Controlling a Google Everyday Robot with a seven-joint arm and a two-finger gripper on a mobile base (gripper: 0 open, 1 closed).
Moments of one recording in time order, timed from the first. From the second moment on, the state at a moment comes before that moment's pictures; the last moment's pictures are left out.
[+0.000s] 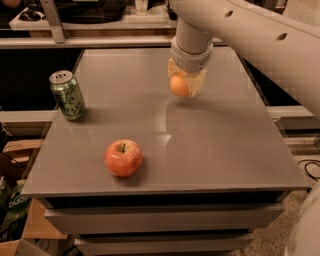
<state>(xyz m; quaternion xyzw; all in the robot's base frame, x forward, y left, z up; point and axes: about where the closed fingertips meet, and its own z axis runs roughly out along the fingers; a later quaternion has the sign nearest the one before) 0.651 -0.075 0.871 -0.90 0.39 -0.14 0.09</state>
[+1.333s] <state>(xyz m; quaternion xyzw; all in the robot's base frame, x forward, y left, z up) 0.506 -0.047 0.901 -0.97 0.19 -0.06 0.10</state>
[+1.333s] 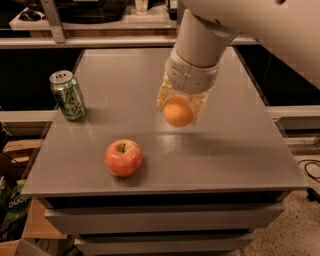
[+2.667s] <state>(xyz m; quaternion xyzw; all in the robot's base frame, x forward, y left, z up) 0.457 -0.009 0.860 -0.98 0.15 0.04 0.09</state>
